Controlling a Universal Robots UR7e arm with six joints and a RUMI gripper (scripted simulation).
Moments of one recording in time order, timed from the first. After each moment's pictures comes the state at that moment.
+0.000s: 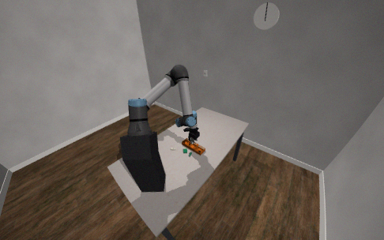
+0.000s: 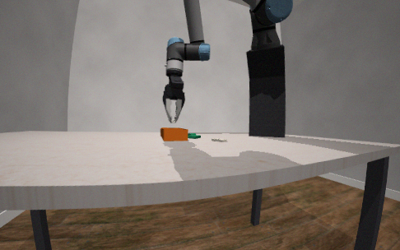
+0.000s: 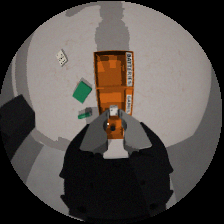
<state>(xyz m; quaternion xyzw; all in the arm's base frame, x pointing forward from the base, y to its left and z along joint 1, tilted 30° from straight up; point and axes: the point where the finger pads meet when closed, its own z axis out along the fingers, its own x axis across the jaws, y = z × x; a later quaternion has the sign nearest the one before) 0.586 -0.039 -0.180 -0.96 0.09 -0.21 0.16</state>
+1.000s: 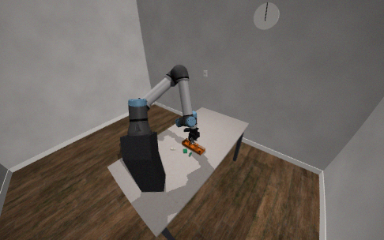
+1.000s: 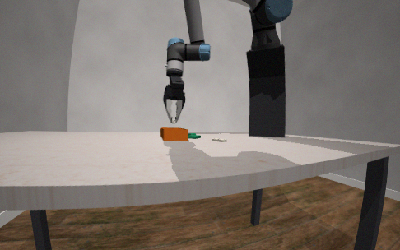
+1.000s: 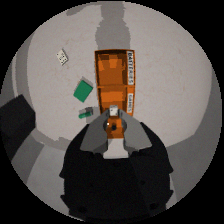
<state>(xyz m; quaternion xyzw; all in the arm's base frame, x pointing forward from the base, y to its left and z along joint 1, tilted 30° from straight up) 0.583 -0.040 -0.182 -0.96 0.09 -0.21 0.16</state>
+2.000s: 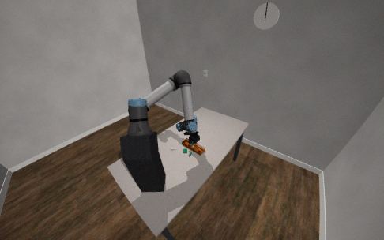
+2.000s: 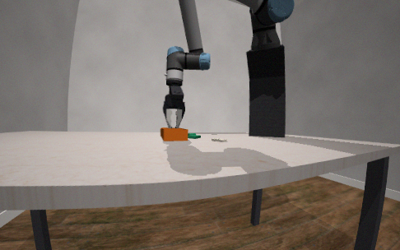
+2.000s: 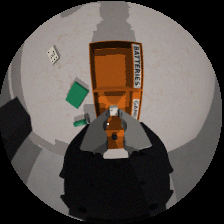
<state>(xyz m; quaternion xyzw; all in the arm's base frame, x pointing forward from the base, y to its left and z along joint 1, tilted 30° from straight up) 0.601 -0.029 -0.218 -0.96 0.09 -0.21 0.16</state>
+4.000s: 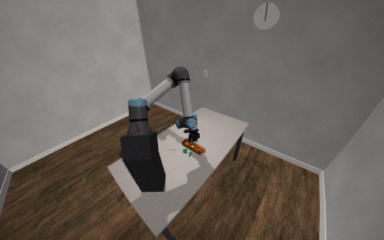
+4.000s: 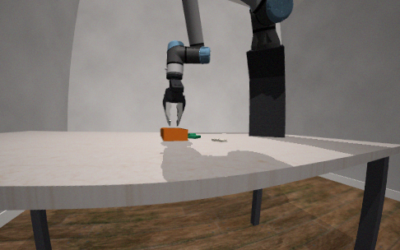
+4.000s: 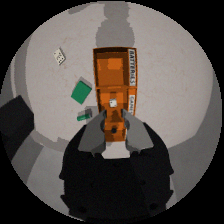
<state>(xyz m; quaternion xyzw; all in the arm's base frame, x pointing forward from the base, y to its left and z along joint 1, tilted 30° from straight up) 0.589 -0.037 -0.194 -0.96 0.09 -0.21 0.16</state>
